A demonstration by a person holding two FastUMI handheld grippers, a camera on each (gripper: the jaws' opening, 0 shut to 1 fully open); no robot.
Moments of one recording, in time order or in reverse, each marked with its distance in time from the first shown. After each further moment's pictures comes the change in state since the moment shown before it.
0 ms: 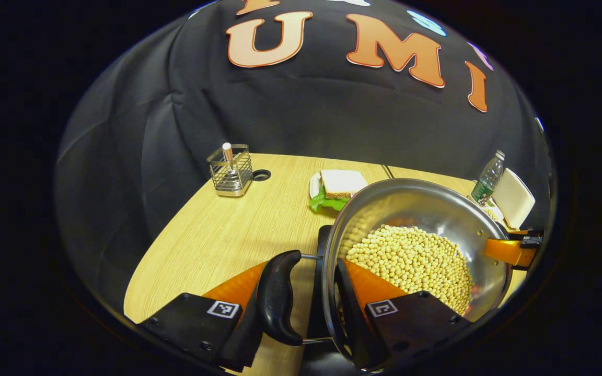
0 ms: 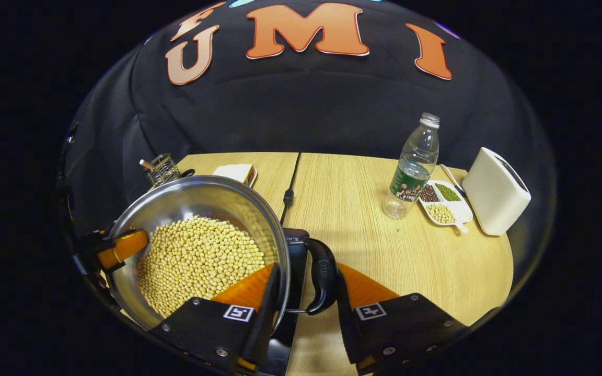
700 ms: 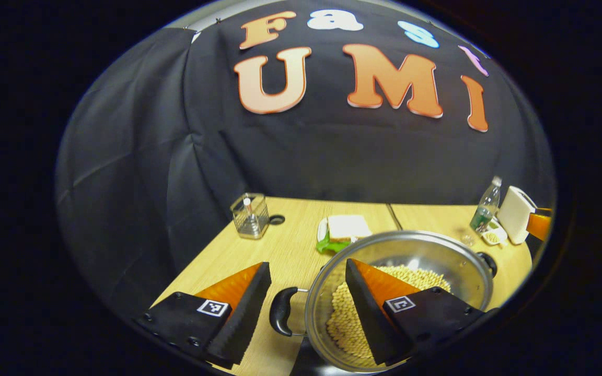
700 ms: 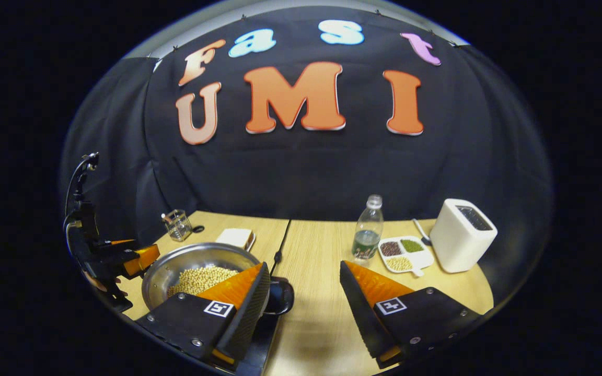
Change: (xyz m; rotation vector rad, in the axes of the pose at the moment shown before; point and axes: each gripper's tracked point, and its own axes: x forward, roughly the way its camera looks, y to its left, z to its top) left arm -0.079 -0.021 0.098 0.039 -0.296 0.101; right arm -0.133 -0.057 0.094 0.018 -0.411 -0.023
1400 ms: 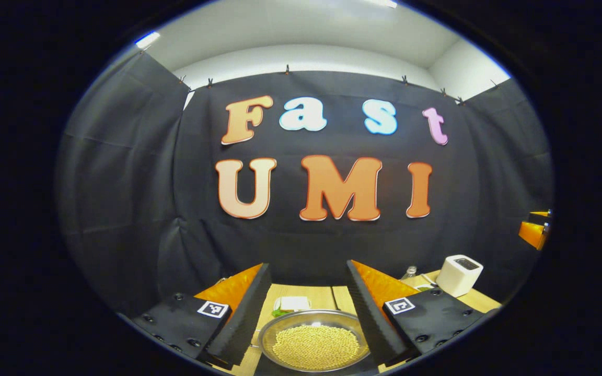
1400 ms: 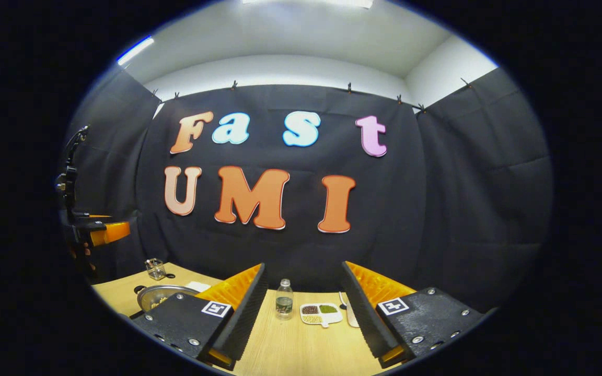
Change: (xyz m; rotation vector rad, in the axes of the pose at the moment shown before) left arm -0.184 -0.077 0.176 -0.030 -0.444 -0.170; right arm -0.206 -0.129 0.145 -0.075 -0.439 -0.166
